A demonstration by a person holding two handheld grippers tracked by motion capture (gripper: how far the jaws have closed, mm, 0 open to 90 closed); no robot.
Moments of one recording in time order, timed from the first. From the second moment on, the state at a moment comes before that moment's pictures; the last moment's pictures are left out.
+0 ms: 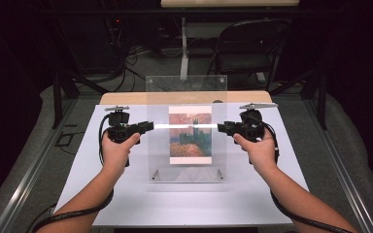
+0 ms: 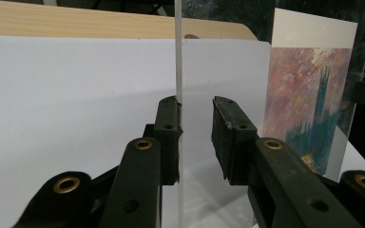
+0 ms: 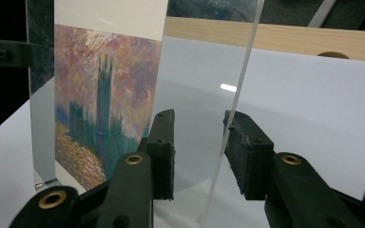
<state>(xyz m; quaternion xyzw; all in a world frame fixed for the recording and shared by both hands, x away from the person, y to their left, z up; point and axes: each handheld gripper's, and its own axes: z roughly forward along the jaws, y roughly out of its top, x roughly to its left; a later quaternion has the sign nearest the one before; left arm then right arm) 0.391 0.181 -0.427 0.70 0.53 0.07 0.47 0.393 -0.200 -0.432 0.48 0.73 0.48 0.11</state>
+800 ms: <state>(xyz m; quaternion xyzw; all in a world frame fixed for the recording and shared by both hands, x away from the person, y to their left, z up) 0.367 0.182 -0.420 0.72 0.51 0.08 0.47 0.368 -0.198 -0.423 0.48 0.73 0.47 0.12</state>
